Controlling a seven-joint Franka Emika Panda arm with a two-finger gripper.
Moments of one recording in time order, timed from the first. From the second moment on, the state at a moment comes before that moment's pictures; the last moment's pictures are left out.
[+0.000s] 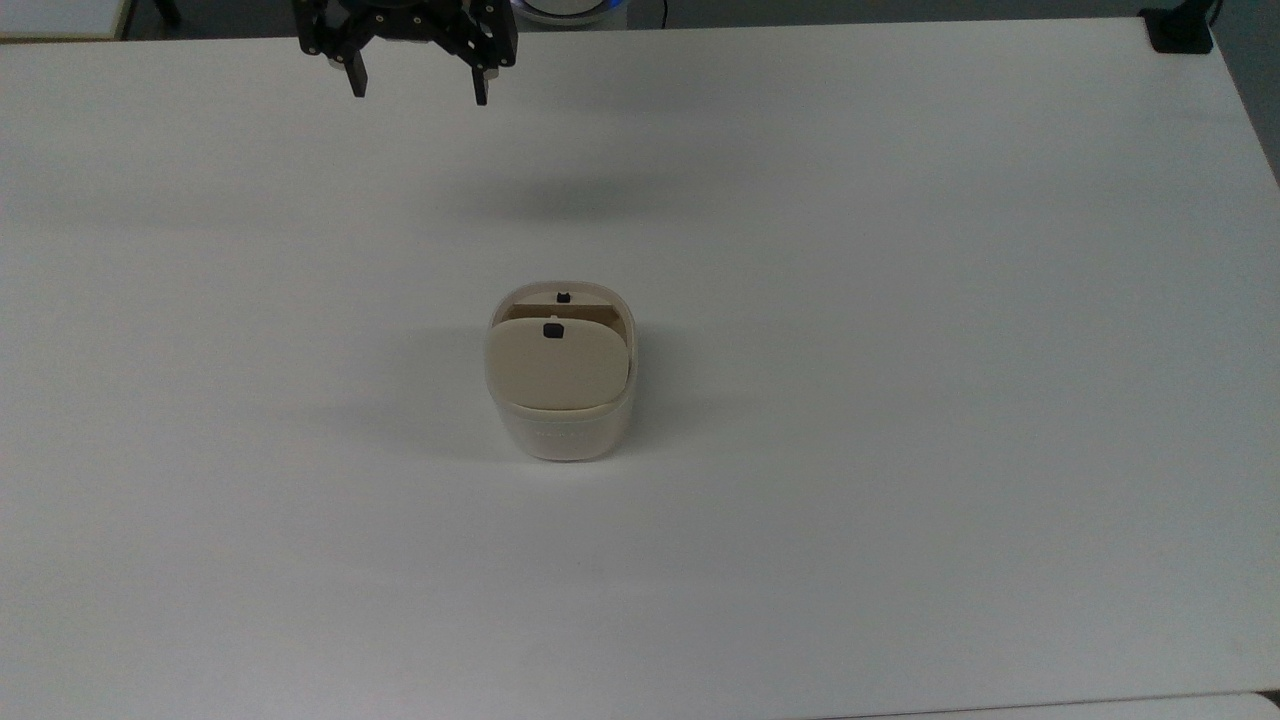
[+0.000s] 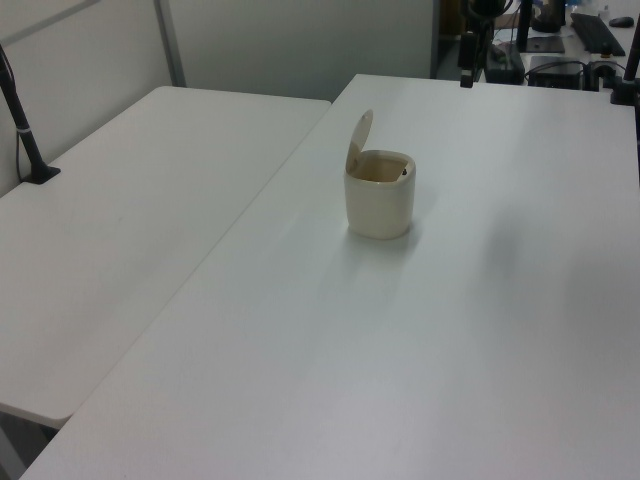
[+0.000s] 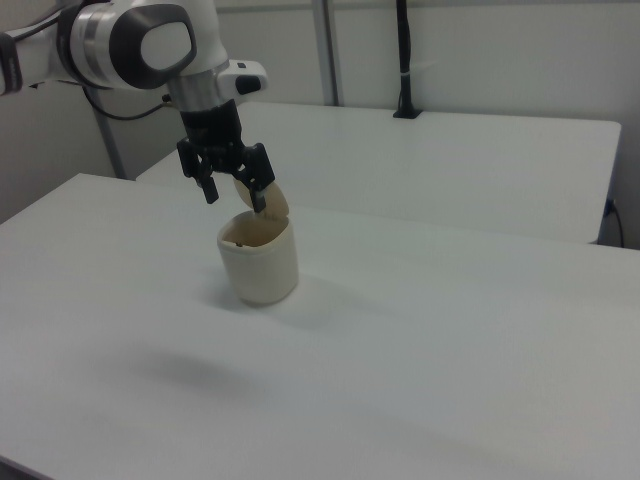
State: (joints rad) arm 0.09 0.03 -0.17 -1.66 -0.04 1.73 -0.07
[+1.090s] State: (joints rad) arm 0.11 0.07 -0.20 -1.65 0.02 1.82 -0.13
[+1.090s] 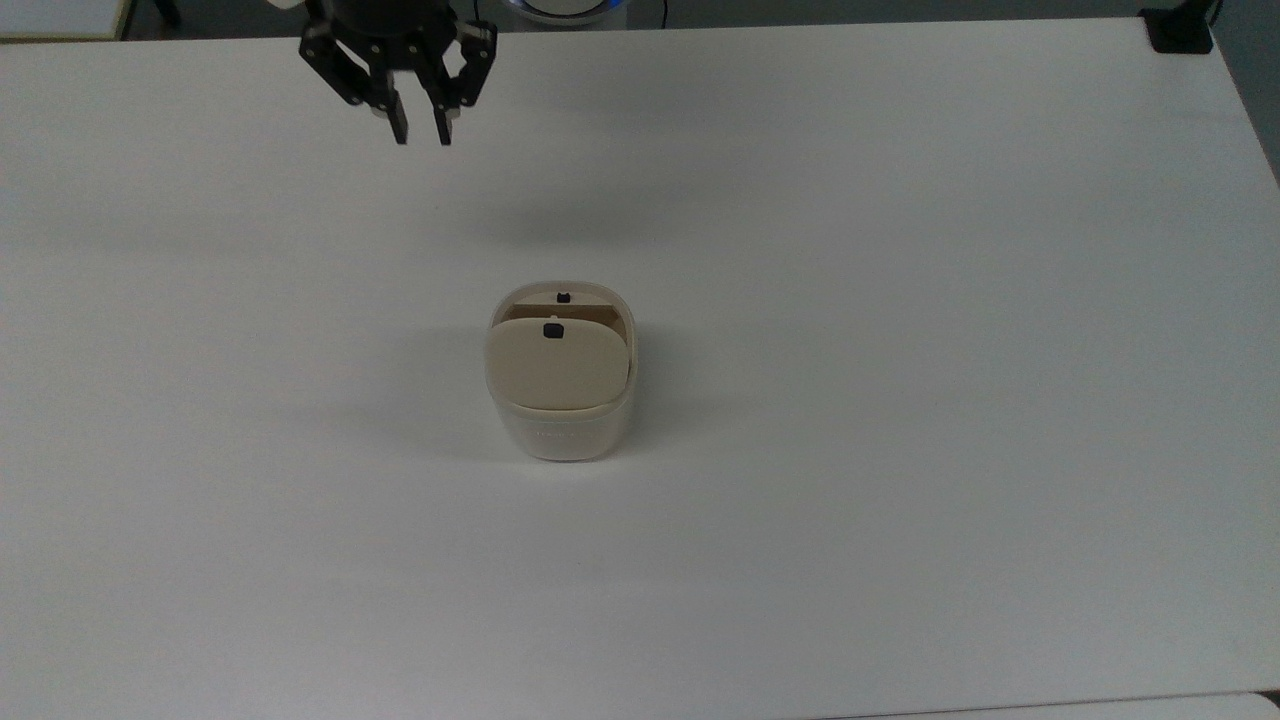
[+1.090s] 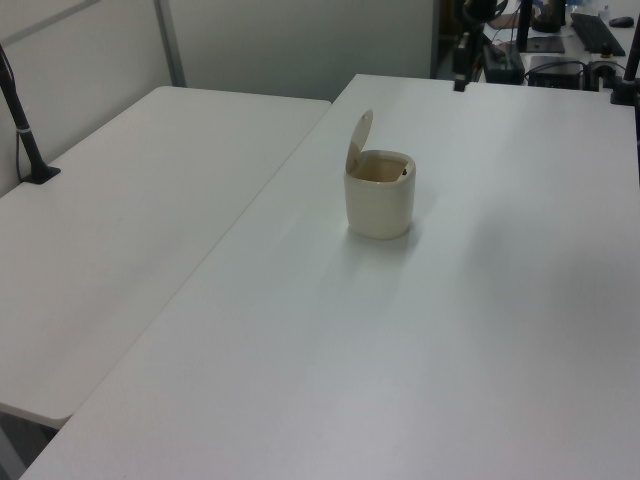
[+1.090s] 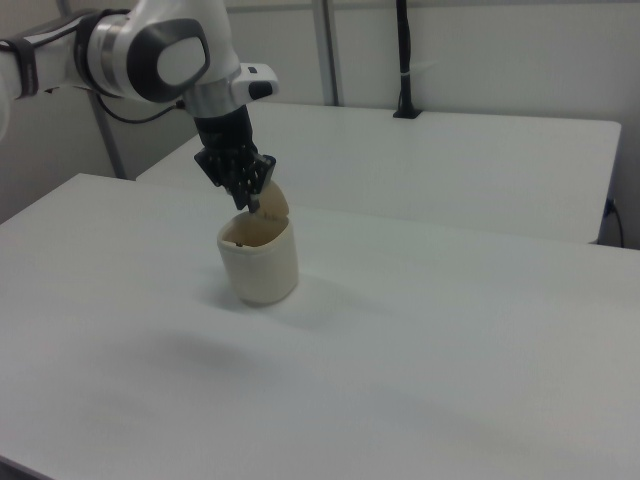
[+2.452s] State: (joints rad) arm 0.22 0.35 -0.19 -1.51 0.13 2.19 -0.03
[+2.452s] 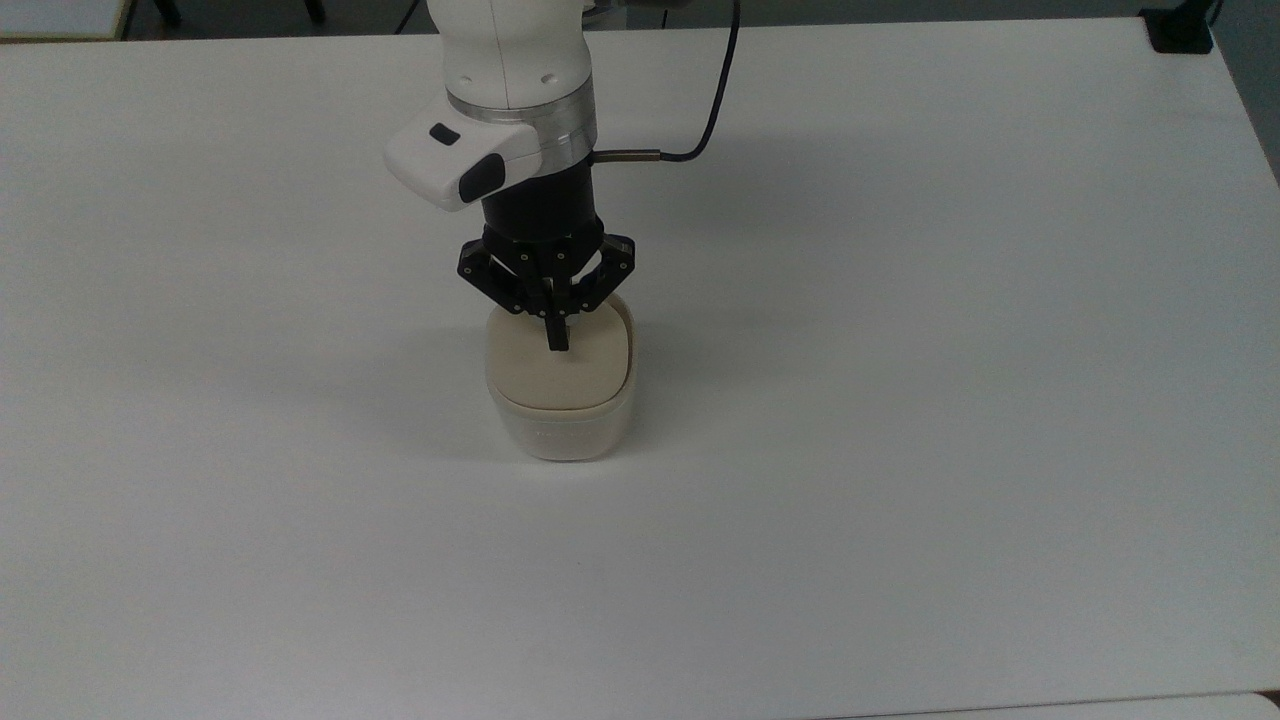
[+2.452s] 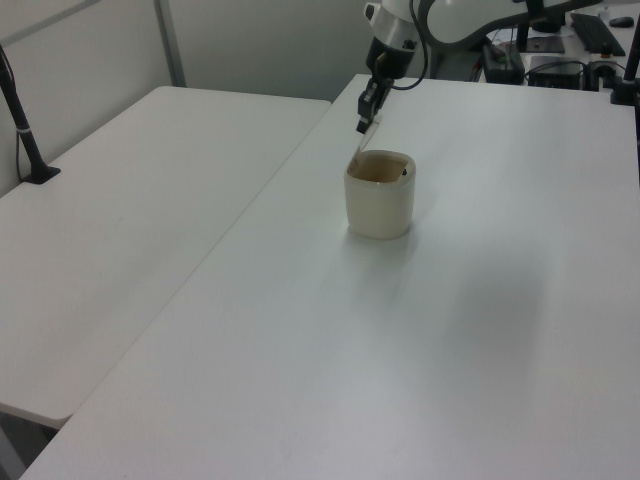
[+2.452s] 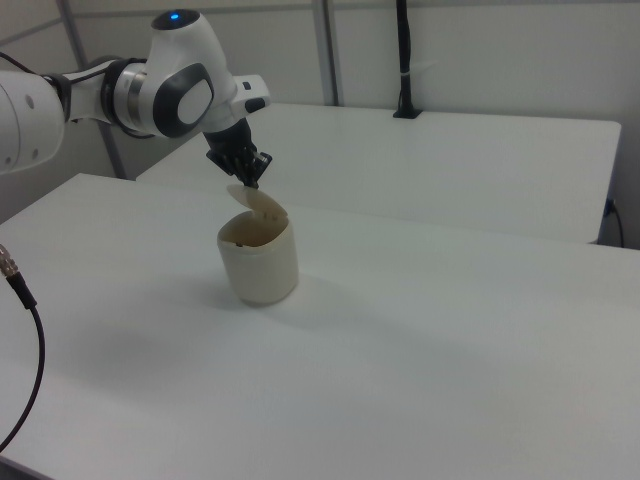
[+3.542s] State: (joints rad) arm 0.23 0.36 -0.18 -1.60 0.12 2.12 -0.05
